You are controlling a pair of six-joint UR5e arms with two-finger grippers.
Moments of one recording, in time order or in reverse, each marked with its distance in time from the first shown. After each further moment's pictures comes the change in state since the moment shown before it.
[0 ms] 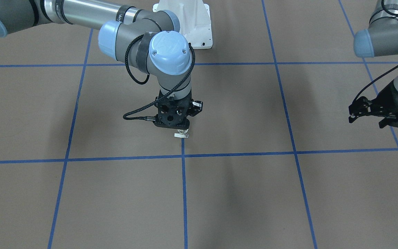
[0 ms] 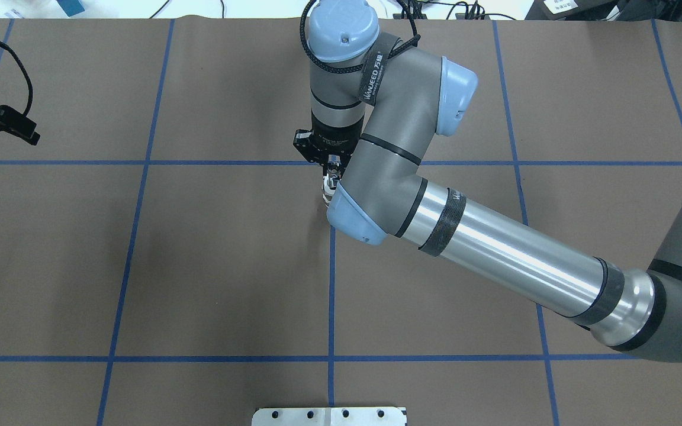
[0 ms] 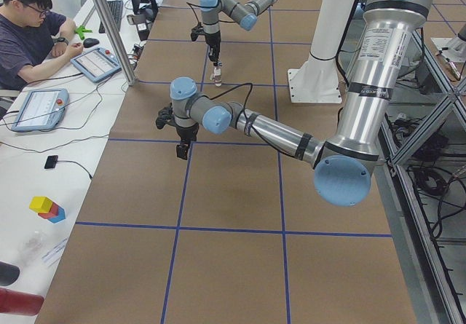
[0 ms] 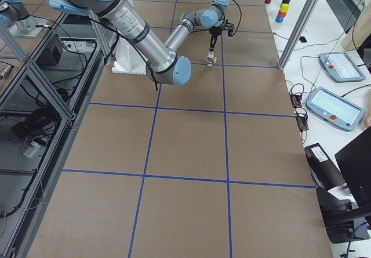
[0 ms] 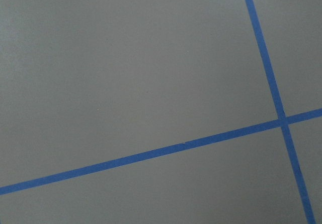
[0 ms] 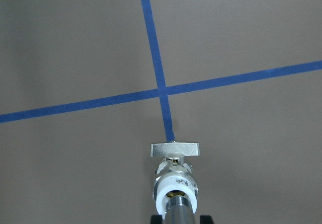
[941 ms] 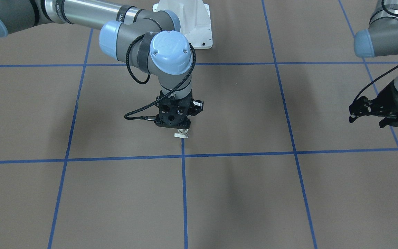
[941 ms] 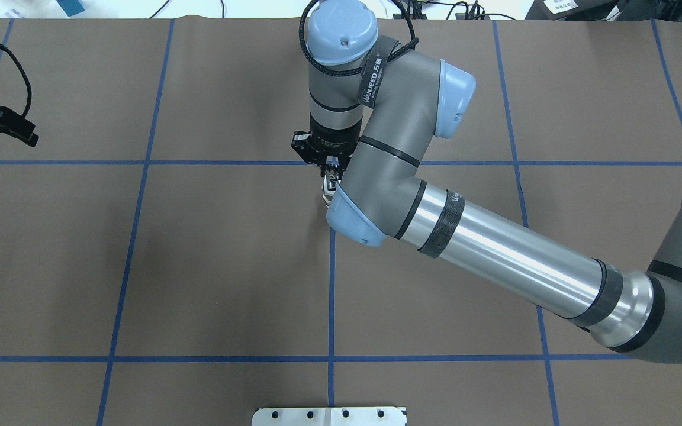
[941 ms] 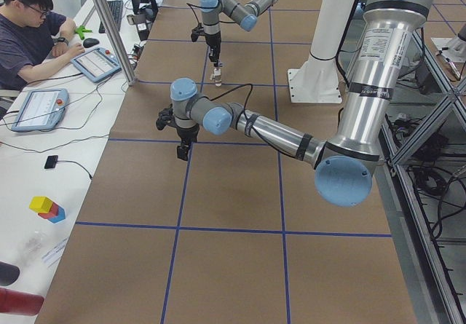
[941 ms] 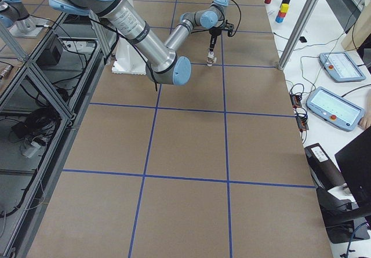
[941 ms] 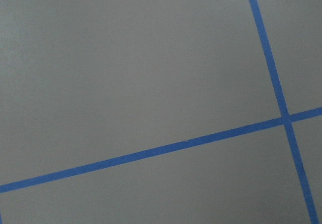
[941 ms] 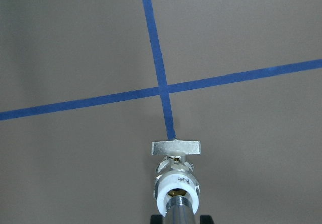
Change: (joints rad) left arm 0.000 0.004 0.001 -0.001 0.000 0.001; right arm -0.005 -0.001 -0.012 0.033 0.000 0.000
